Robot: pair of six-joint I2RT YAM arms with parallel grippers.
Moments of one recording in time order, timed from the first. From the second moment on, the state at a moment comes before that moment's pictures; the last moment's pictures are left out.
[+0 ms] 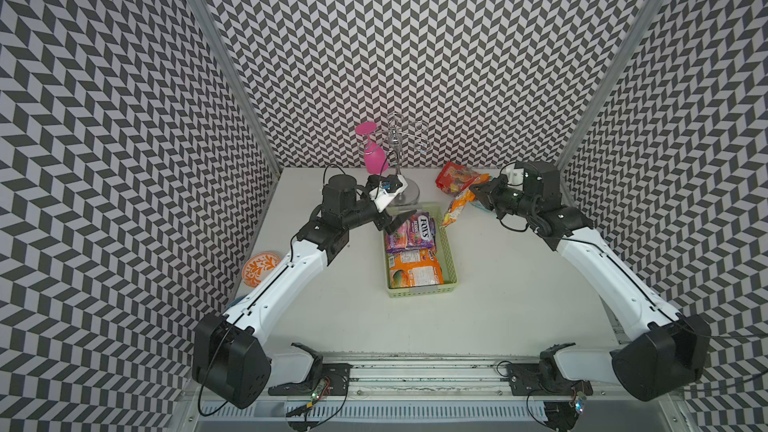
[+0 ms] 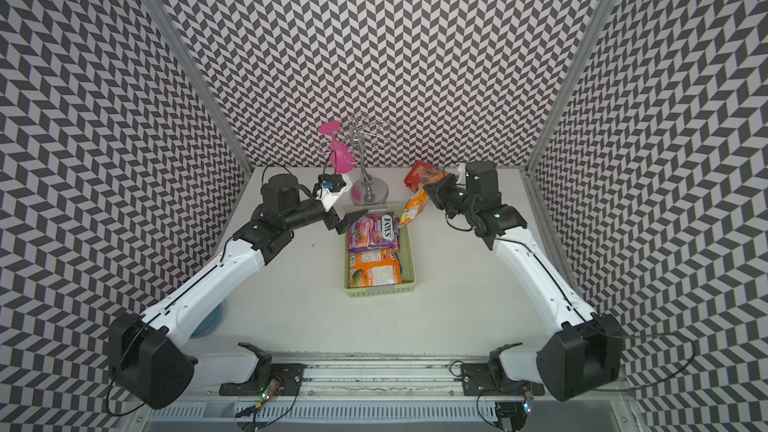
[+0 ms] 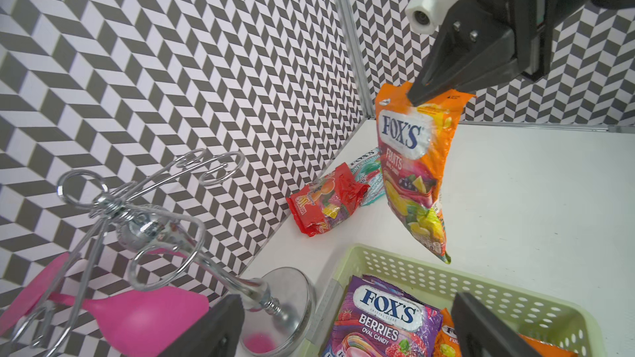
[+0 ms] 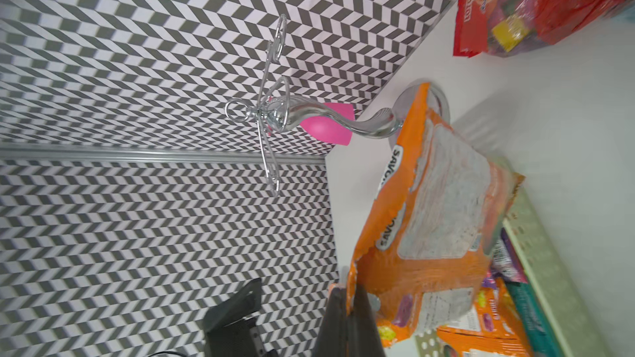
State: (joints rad) left arm -0.43 1.32 1.11 -0.06 0.52 0.47; right arm 0.30 1.34 1.22 -0.28 -0.42 1.21
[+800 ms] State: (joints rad) left arm -0.58 1.54 1.19 0.01 0.54 0.43; right arm 0.41 1.32 1.12 -0.07 -0.44 1.49
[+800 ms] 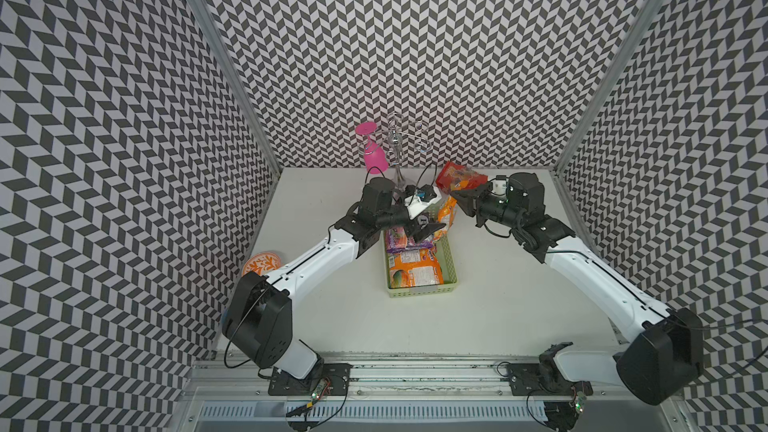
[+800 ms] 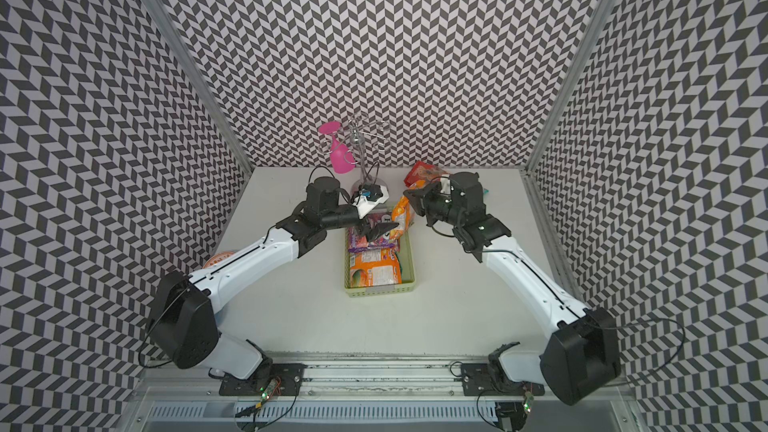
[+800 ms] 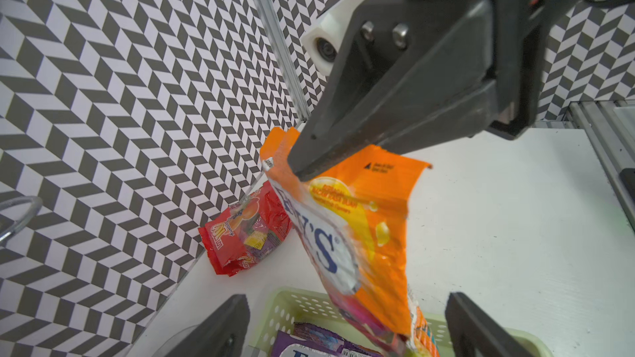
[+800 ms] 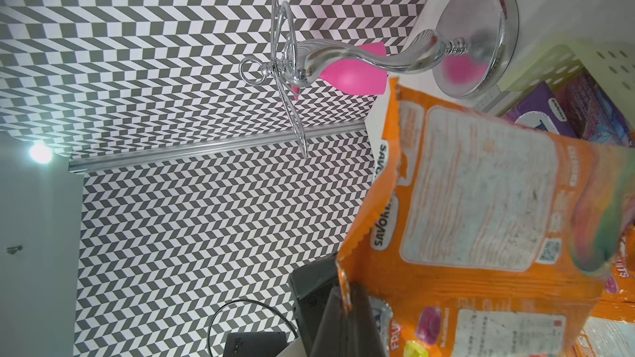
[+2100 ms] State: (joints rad) left arm -0.69 1.37 1.25 -0.53 0.06 0.63; right arm 0.07 1.09 1.07 -0.28 -0.42 0.93
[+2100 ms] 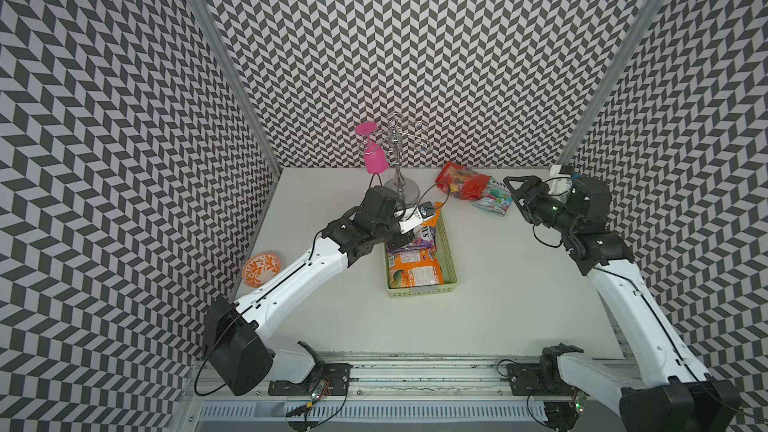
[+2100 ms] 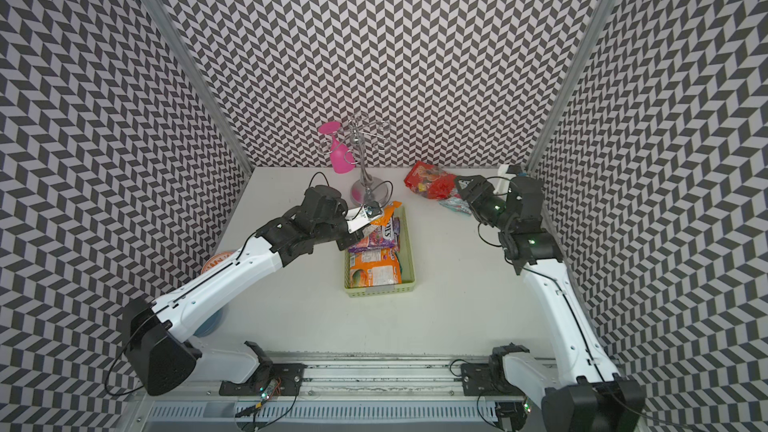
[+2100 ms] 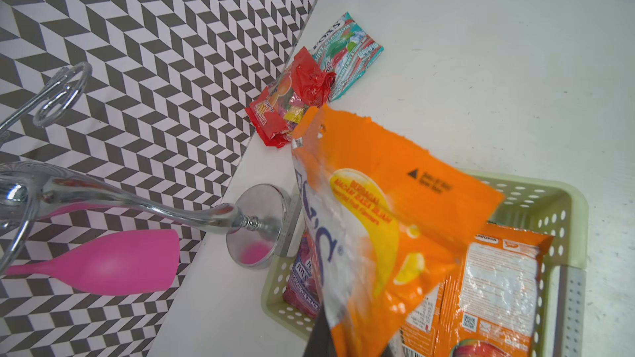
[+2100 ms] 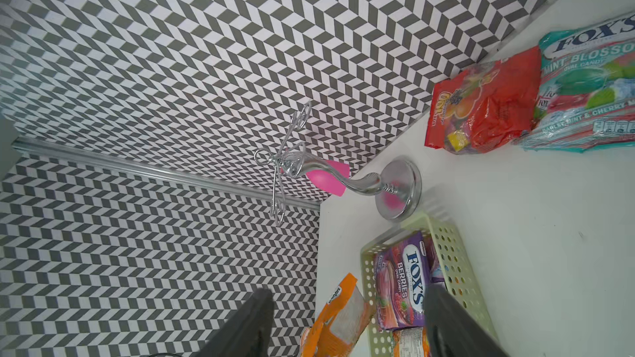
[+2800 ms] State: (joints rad) left arm -0.83 1.39 1.17 -0.63 -0.25 0.70; right arm 0.16 0.91 0.74 -0.19 -0.11 0.36
